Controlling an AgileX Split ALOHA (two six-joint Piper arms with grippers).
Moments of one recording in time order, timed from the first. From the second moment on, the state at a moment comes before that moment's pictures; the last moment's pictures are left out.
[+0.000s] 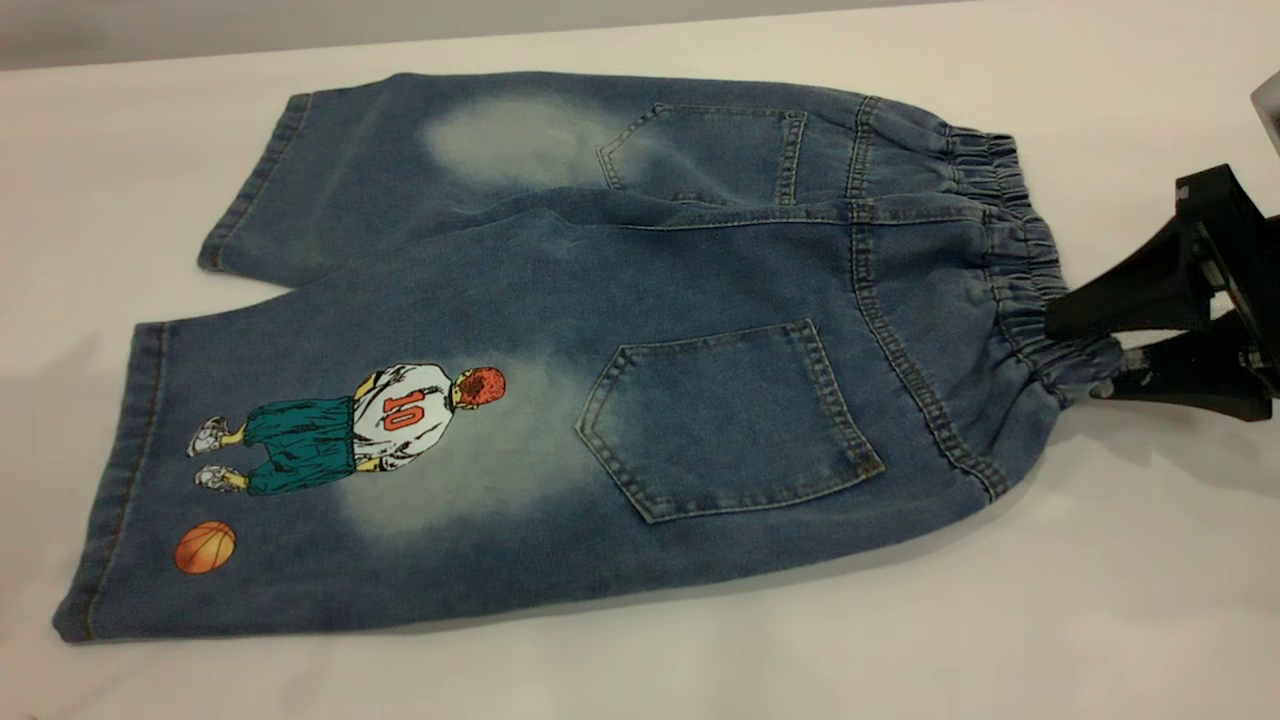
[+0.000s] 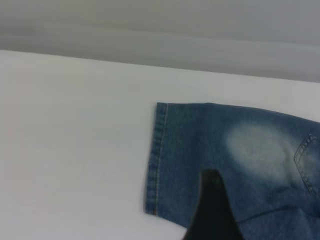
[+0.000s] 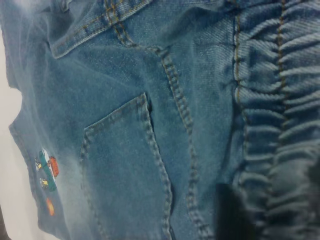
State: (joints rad) left arm 0.03 1.14 -0.81 -0.38 0.33 0.23; right arm -0.30 2.17 -0.60 1.74 0.89 -1.57
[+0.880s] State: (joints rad) left arm 0.02 1.20 -0.81 -0.40 0.52 0.23; right arm -0.30 2.16 -0.66 1.72 0.89 -1.57
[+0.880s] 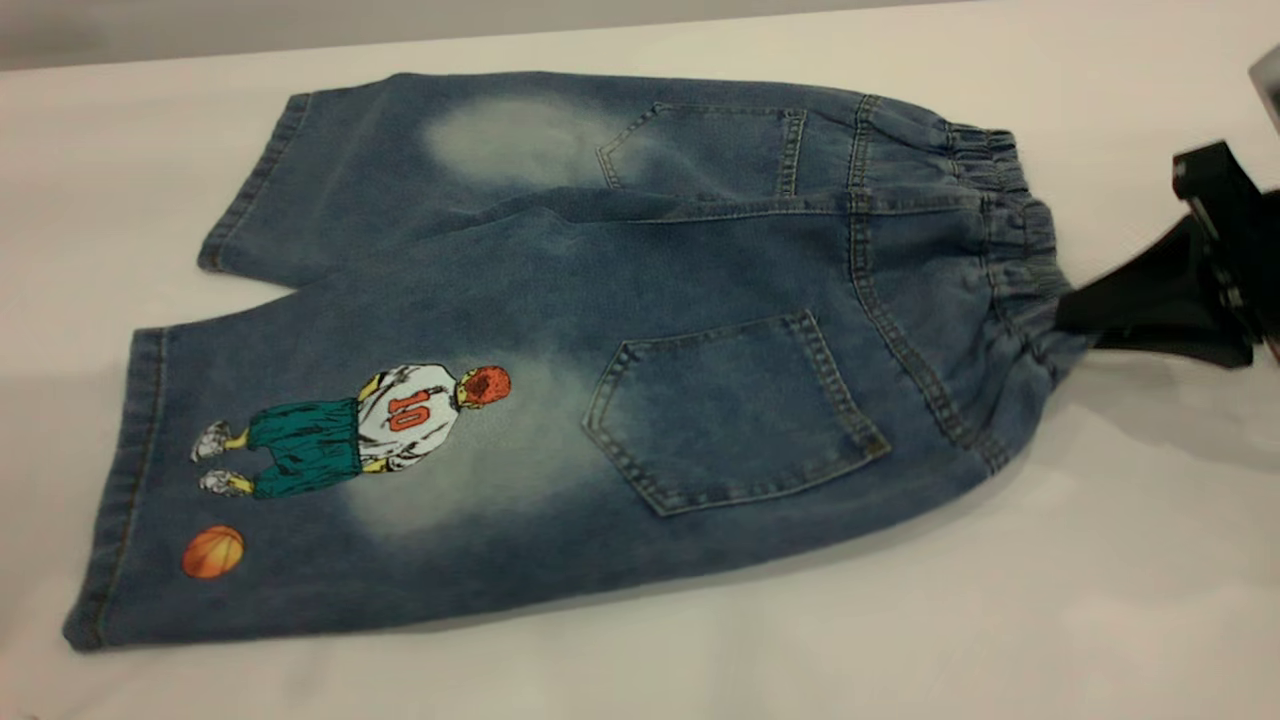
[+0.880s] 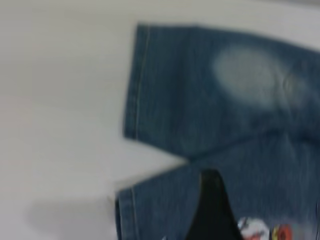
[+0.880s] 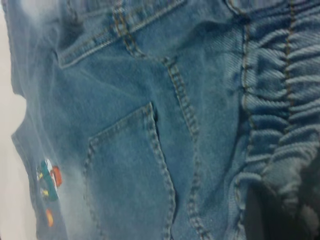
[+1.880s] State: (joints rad) left arm -0.17 1.68 -0.81 -0.30 0.87 0.23; right arm -0.30 2.02 -0.72 1.54 0.76 -1.45
